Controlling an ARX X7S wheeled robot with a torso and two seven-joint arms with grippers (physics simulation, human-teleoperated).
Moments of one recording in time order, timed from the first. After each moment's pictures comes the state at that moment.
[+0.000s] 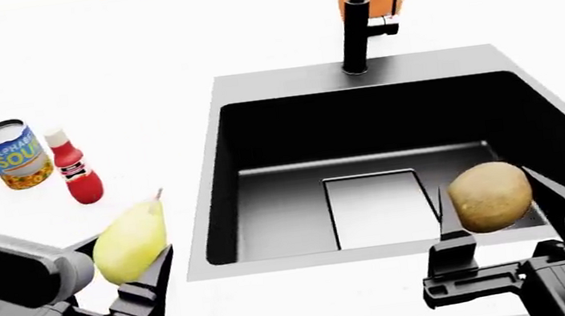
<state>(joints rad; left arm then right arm) -0.25 -1.17 -0.05 0.91 -1.70 -0.70 -0.68 1.61 1.27 -2.09 -1.04 1.11 -0.11 1.40</state>
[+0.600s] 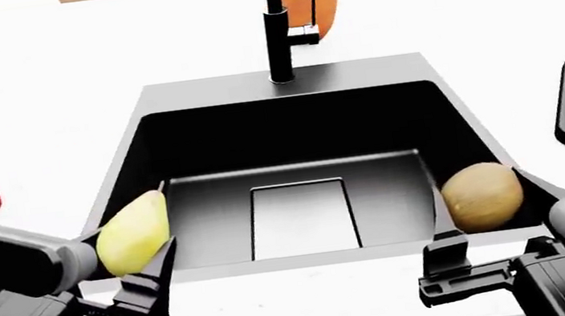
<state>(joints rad) -0.32 -1.14 0.00 0.89 -1.71 -0.71 -0.70 1.76 1.24 -2.27 -1.01 1.11 -0.17 1.38</state>
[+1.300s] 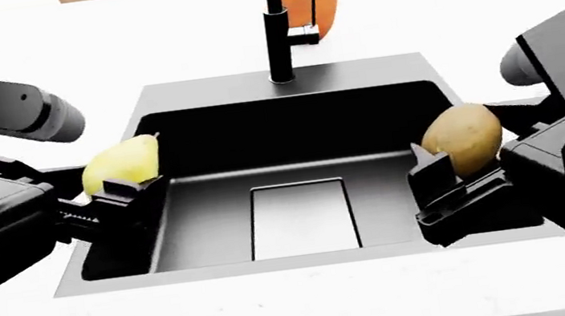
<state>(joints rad) -1.25 -1.04 0.48 0.43 -2.24 -1.10 -0.96 2.29 1.15 -1.83 -0.75 2.14 0.52 0.99</state>
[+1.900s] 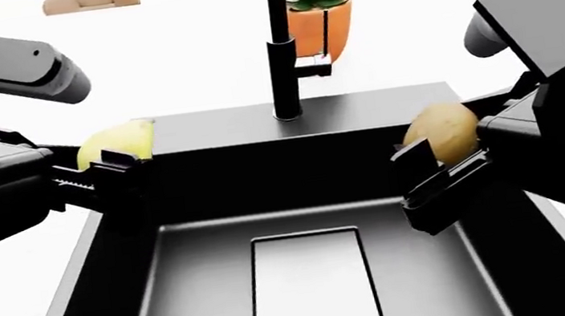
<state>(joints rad) -1.45 -0.96 0.63 0.24 -2.29 -1.23 -1.01 2.25 1.04 -1.68 -0.56 2.32 0.72 0.94</state>
